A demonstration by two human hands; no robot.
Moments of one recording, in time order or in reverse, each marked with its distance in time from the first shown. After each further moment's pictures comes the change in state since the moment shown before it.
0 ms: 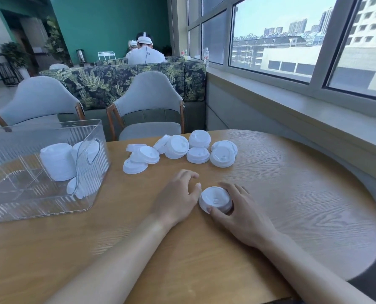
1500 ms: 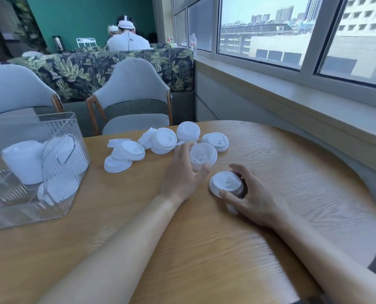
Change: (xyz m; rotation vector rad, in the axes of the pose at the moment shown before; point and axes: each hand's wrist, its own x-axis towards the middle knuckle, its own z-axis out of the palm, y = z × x) left_hand 0.054 0.016 0.030 -0.117 0.154 0.089; right_hand 0.025 0.046 -0.026 -0.054 0.021 0.067
